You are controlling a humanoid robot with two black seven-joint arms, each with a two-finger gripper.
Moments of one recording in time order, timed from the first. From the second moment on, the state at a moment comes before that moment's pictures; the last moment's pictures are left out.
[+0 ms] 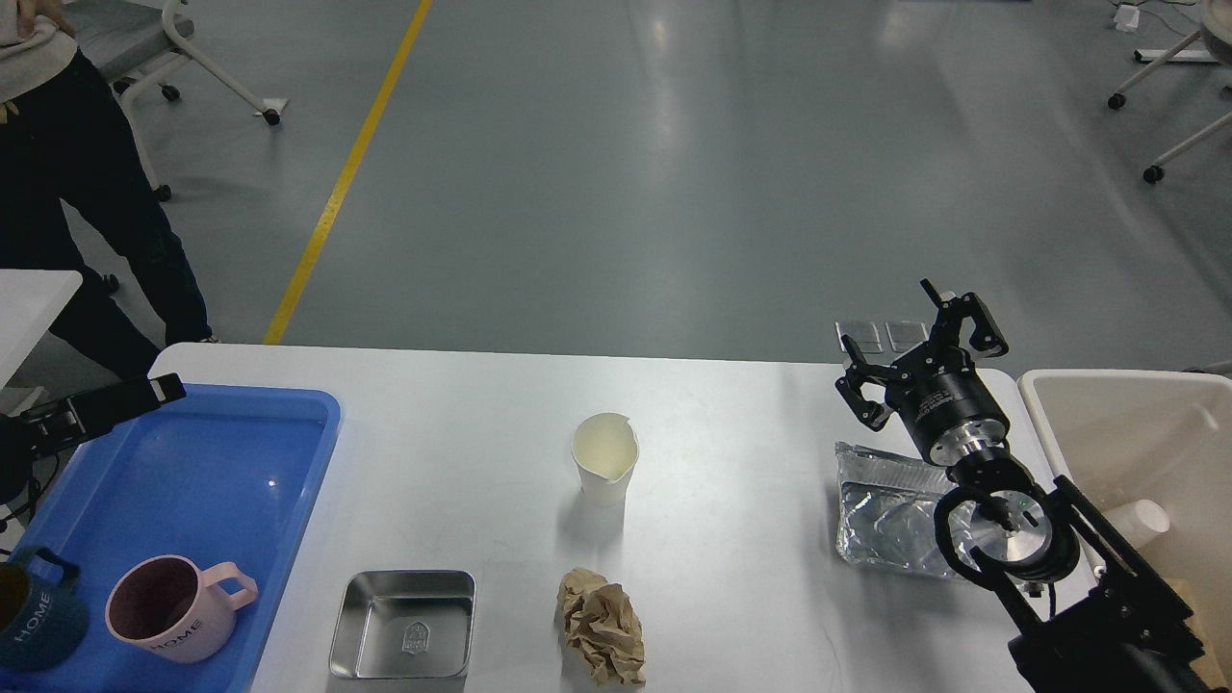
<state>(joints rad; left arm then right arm) -0.43 1.38 -0.54 -1.71 0.98 -0.08 -0.04 0.25 -0.20 1.27 1.25 -0.19 0.05 0.12</state>
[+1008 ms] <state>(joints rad) -0.47 0.99 -0.42 -1.57 1.00 -0.21 0.05 0.26 -0.21 1.27 1.25 -0.19 0.05 0.12</state>
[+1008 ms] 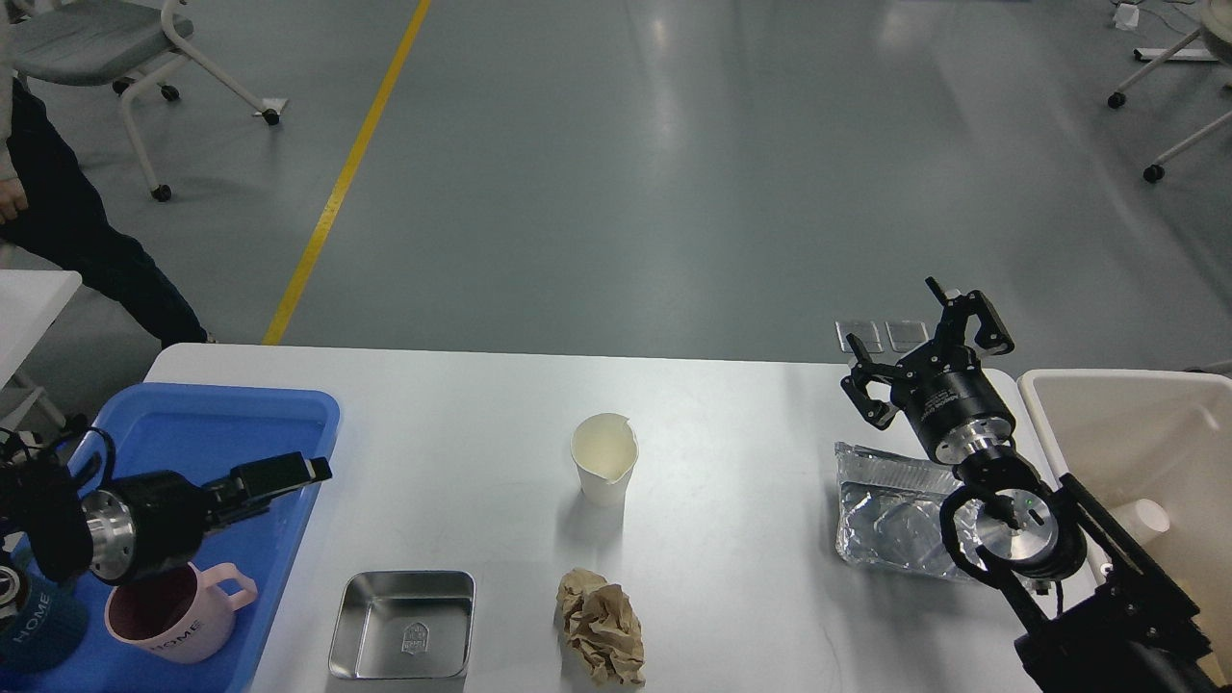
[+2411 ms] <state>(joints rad) -0.72 0.78 0.12 -1.46 1.04 -0.14 0.18 0.26 -0.20 1.27 1.25 -0.19 0.05 0.12</state>
